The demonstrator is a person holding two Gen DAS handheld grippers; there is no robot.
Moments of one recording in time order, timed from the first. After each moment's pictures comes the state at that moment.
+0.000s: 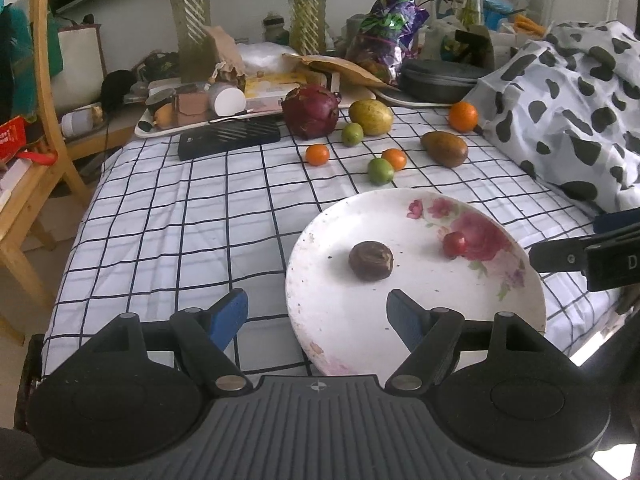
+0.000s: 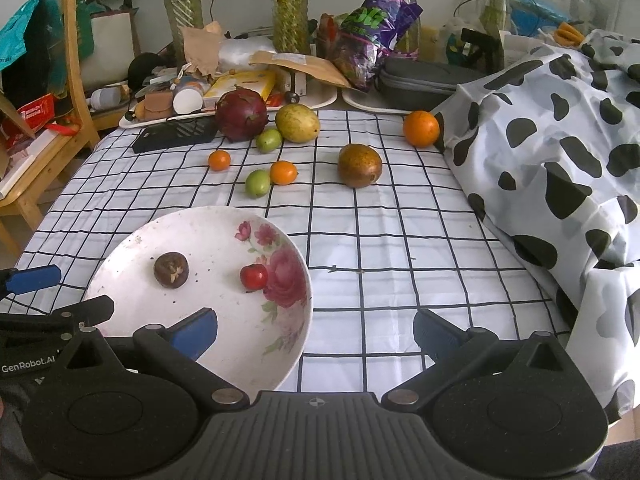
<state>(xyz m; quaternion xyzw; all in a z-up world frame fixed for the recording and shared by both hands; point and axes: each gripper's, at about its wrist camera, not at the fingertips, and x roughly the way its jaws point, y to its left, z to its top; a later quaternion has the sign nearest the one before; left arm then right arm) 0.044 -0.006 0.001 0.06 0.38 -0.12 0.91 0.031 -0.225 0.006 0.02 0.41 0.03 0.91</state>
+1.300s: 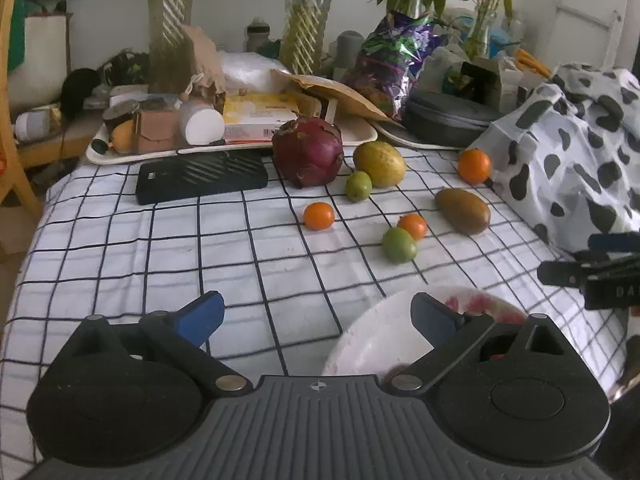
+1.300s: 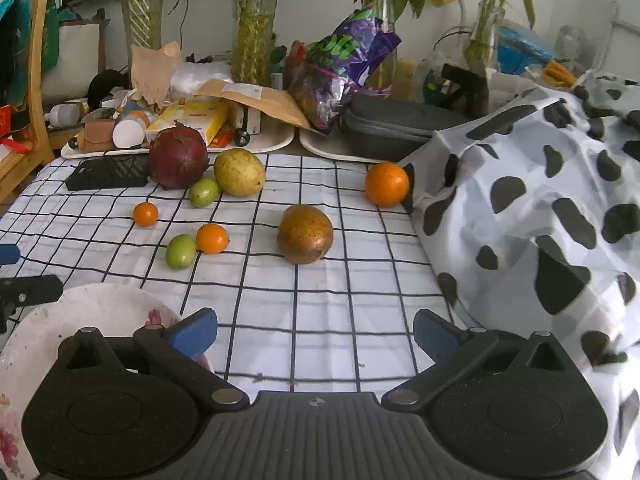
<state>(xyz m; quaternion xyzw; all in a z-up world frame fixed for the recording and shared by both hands) 0.151 0.010 -0.010 0.00 0.37 -0.17 0.91 0.115 -0.249 -0.006 -0.03 0.37 -0.01 0.93</state>
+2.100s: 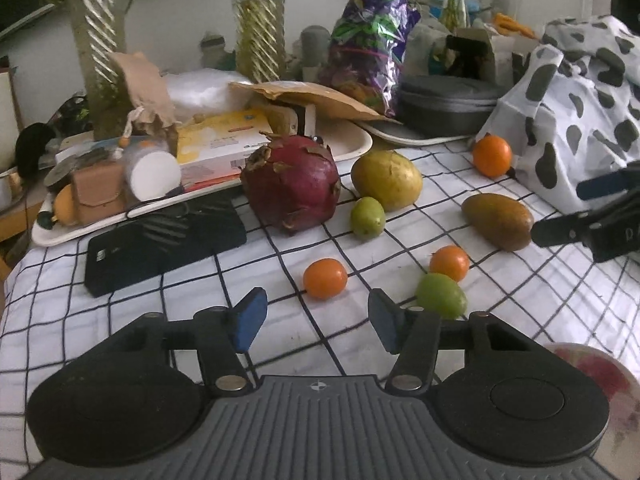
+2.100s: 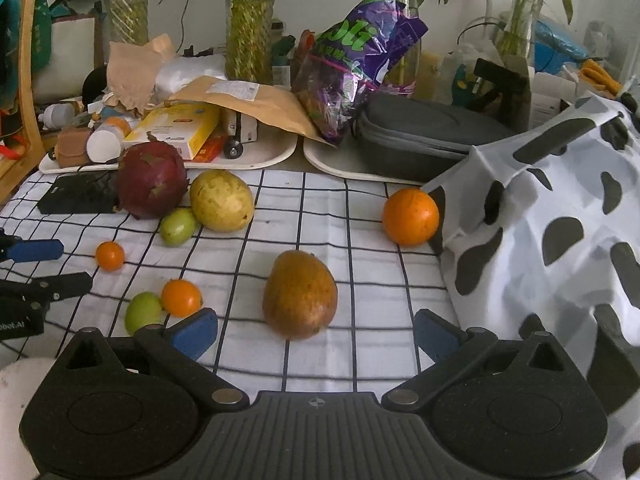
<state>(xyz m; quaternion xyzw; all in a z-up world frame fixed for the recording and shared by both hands) 0.225 -0.022 -0.035 0.10 0.35 -0.21 0.91 0.205 -0.261 -0.021 -0.02 0.38 0.01 0.92</state>
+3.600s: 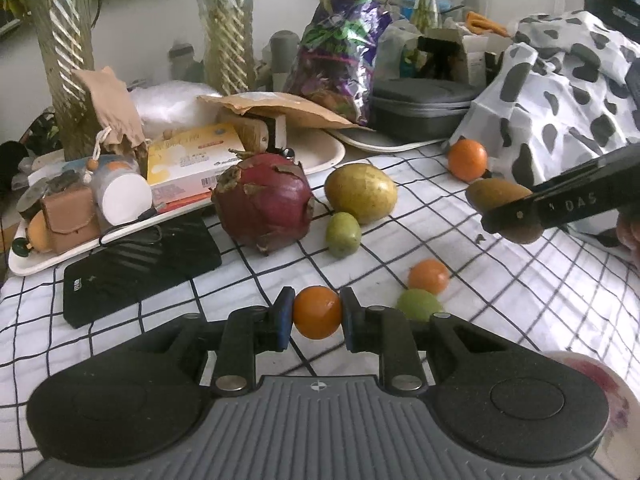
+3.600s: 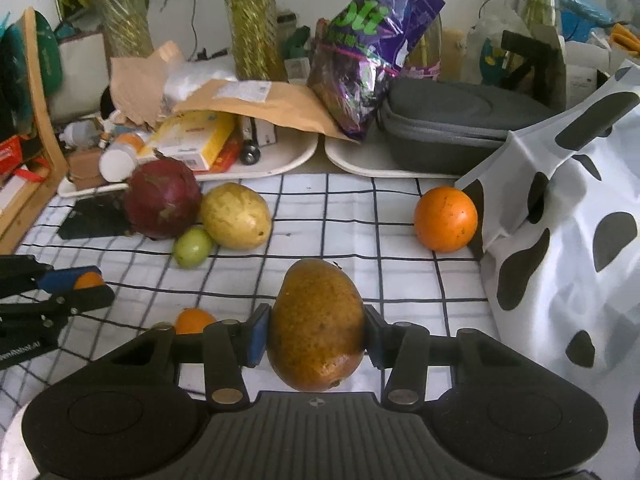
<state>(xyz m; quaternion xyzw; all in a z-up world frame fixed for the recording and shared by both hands) 0.228 -0.029 -0.025 0.10 0.34 -0.26 0.90 0.232 -0.276 -0.022 0.04 0.40 0.07 0.91</state>
